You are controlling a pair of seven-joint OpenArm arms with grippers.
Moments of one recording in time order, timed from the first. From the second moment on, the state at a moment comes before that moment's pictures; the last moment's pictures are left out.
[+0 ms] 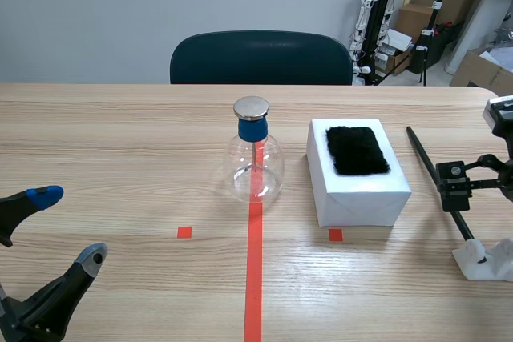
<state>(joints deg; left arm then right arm) 10.1 -31.2 12.8 47.0 10.1 -33.5 -81.3 2.4 27.0 0.7 70.2 12.1 2.5 -28.4</state>
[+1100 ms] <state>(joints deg) 10.1 -31.2 12.8 47.0 10.1 -33.5 -80.8 -18.8 28.0 11.3 96.5 8.5 2.7 -8.7</state>
